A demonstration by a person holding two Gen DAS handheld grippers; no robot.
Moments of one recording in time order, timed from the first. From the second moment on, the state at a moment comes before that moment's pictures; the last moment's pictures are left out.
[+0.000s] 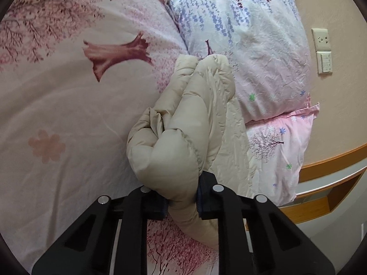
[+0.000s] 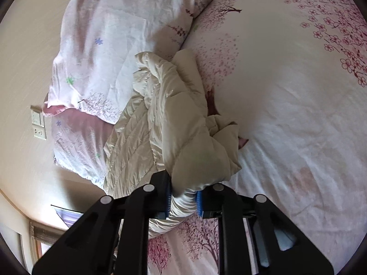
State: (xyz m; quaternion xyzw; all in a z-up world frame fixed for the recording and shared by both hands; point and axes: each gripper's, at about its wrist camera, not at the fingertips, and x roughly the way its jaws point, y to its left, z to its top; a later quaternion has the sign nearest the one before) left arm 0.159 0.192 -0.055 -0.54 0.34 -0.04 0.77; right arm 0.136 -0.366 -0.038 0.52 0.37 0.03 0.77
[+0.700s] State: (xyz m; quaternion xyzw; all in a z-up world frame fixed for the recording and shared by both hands) left arm 0.031 0.230 -0.035 -0.55 0.29 -0.05 0.78; right arm 0.053 -0.328 -0.006 0.43 0.39 0.14 0.81
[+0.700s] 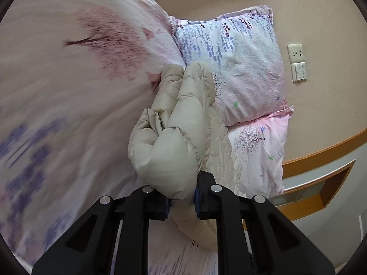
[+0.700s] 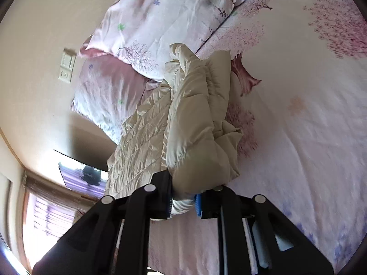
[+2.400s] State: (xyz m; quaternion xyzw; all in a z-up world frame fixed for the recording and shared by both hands) left arm 0.024 0.202 -0.040 -0.49 0.27 0.00 0.83; right arm 0.121 -0.059 0.002 -0.13 0.40 0.08 0.90
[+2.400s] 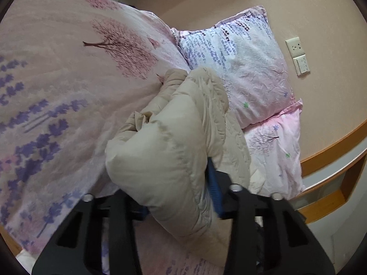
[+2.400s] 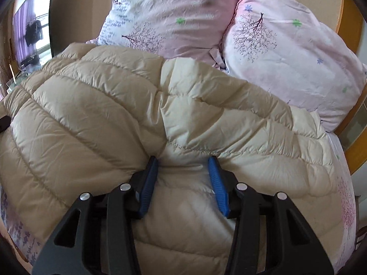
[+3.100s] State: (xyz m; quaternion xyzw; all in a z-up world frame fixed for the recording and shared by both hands) left arm 0.049 0.092 0.069 -0.34 0.18 -0.25 0.89; right arm 0.130 -0.068 -0.003 -0.08 0.42 0.11 0.90
